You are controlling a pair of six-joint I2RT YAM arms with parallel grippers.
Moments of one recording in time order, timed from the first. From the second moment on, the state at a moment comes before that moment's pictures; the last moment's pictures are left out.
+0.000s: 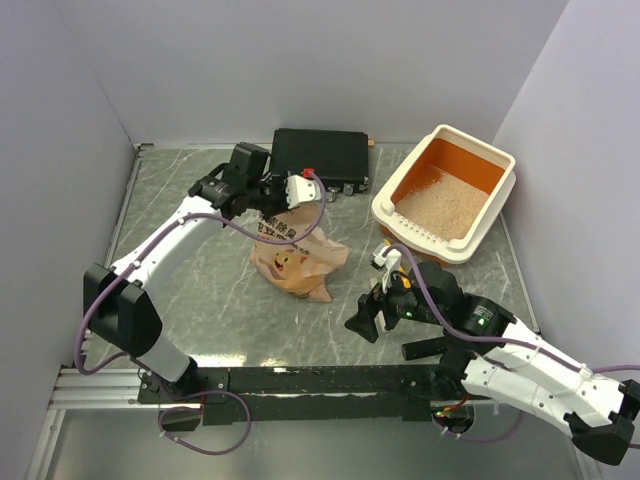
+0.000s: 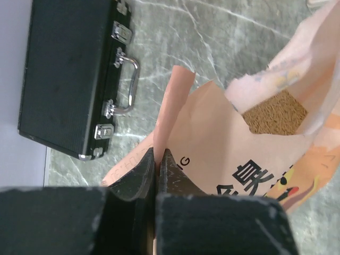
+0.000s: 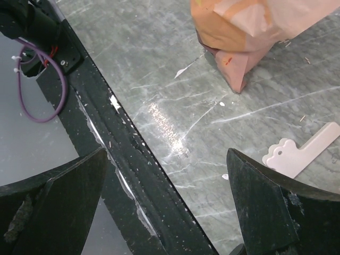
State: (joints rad) left arm -0.50 1.56 1.45 -0.58 0.44 0.88; right arm 0.90 0.65 0.68 -0.54 -0.20 0.26
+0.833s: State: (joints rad) left arm -0.61 0.94 1.01 -0.49 0.27 0.72; right arm 0.80 0.93 0.80 -0.55 0.20 0.36
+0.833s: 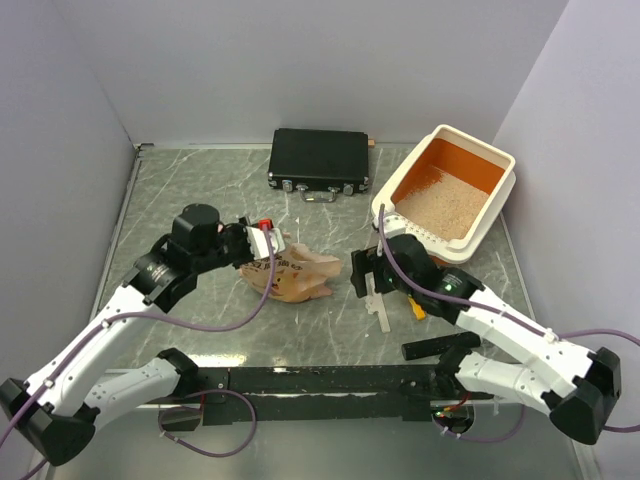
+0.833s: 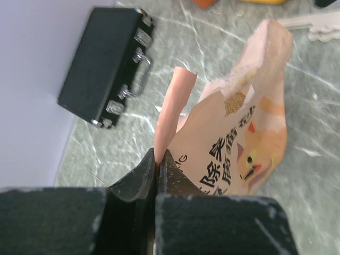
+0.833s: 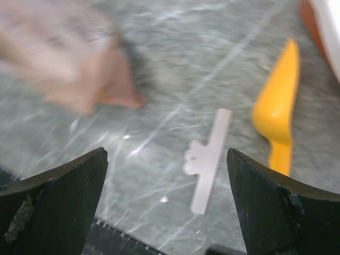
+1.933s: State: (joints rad) left arm -0.61 0.58 0.82 -0.25 0.29 0.10; right arm 0.49 1.41 0.82 -0.44 0.17 0.32
